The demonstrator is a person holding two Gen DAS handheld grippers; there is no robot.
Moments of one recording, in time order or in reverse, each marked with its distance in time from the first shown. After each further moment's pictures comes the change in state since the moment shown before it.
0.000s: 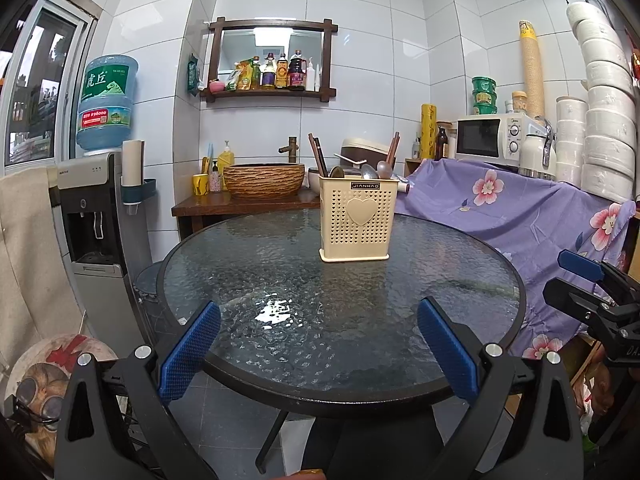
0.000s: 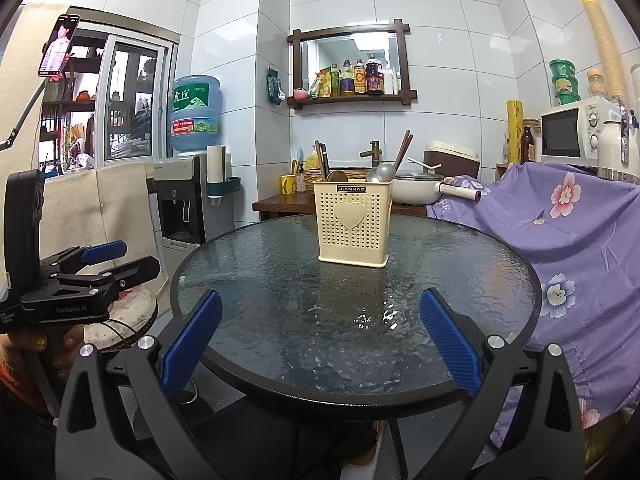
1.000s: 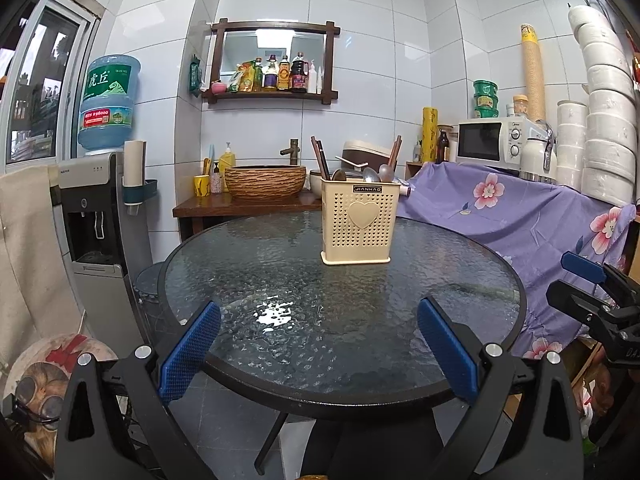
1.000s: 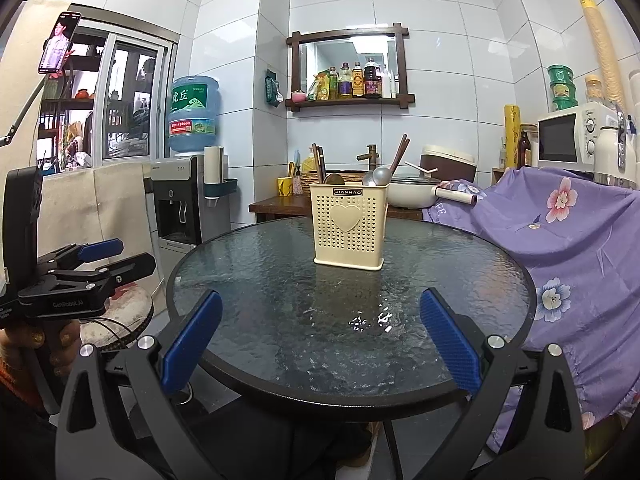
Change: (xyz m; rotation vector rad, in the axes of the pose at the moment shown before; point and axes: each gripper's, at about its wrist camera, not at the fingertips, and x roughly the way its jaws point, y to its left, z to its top) left arm 0.001 -0.002 0.002 -0.005 -0.006 0.001; right arm -0.004 0.001 0.001 -0.010 -0.009 -0.015
